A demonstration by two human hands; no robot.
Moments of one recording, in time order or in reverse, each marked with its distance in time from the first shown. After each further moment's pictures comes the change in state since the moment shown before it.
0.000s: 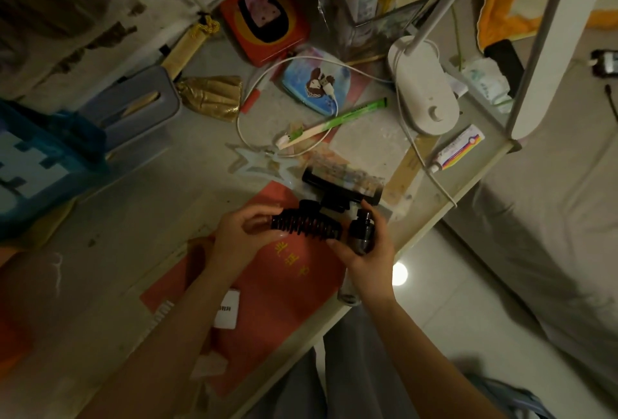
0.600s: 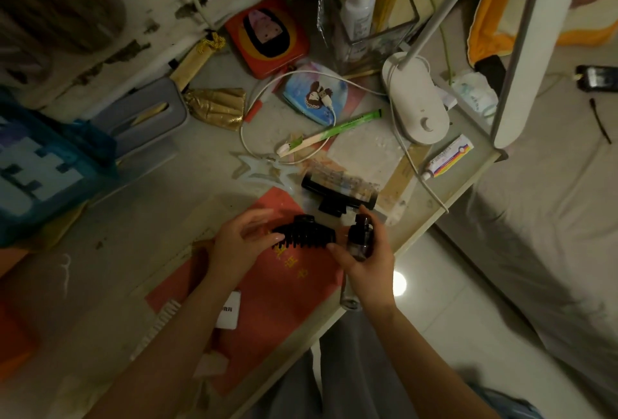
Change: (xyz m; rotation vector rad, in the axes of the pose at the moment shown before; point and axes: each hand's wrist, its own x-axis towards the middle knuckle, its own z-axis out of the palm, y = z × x) left_hand -0.009 -0.001 -0.004 0.048 0.030 -0.032; right_hand -0.013 -0.018 -0.009 -0.055 -0.013 -0.041
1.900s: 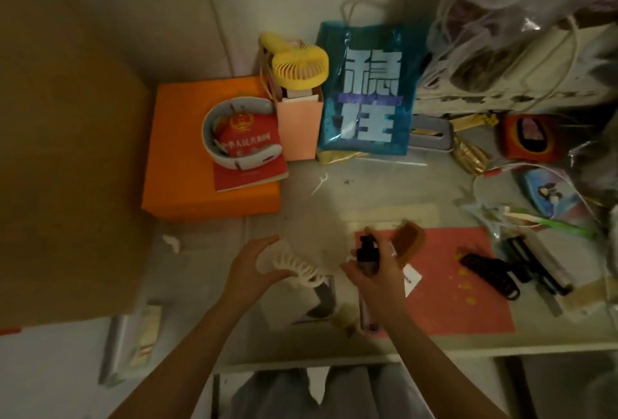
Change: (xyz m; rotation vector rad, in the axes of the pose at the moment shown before) left_hand -0.279 -0.132 -0.220 -0.011 0.578 -0.164; right_hand -0.202 -0.058 0.203 -0.410 -0.645 -0.360
